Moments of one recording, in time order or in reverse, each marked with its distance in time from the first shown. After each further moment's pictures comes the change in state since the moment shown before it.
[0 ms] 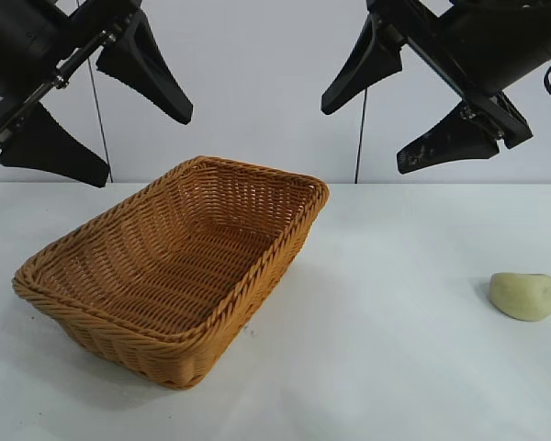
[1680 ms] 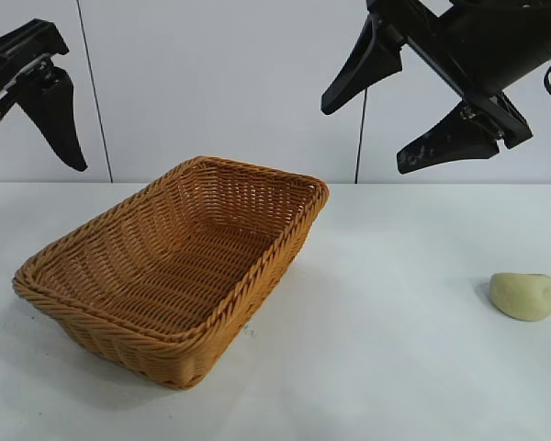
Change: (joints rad) left arm -0.239 -0.112 0.167 0.831 -0.058 -1.754; right arm 0.000 0.000 0.000 0.000 0.000 0.001
